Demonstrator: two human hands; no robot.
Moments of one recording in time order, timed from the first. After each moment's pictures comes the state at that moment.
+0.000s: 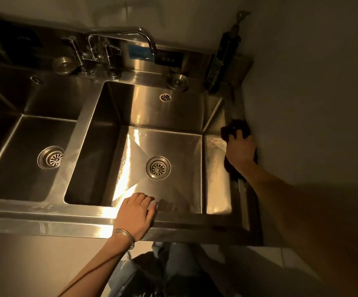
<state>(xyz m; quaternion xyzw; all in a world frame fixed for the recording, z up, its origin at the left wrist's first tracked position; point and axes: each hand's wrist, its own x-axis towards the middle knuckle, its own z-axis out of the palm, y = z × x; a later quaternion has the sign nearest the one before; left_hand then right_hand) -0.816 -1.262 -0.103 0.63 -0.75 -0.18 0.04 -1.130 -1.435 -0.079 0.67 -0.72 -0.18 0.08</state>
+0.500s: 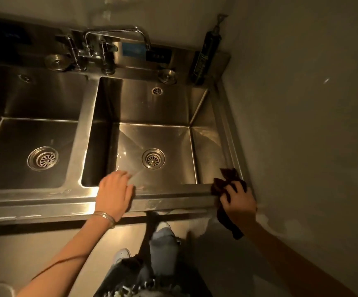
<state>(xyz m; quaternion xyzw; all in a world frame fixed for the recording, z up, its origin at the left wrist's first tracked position) -0.714 -1.250 -0.095 0.59 -0.79 -0.10 0.11 -1.067 -1.179 -0.079 0.64 -0.77 0.00 0.01</state>
